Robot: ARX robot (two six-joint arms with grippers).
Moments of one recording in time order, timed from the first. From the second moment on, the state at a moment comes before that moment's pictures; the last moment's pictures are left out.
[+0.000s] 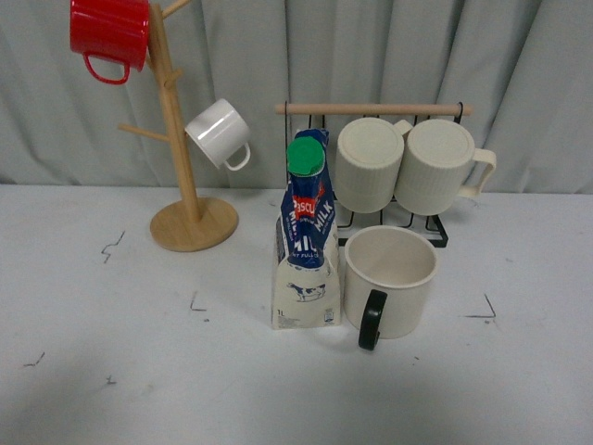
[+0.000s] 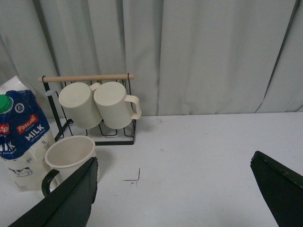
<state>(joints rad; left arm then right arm) 0.00 0.01 0.01 0.00 0.00 -0.01 0.00 0.00 0.01 0.00 0.00 0.00</state>
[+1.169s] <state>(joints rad) 0.00 0.01 0.01 0.00 0.00 -0.01 0.00 0.00 0.01 0.00 0.00 0.00</state>
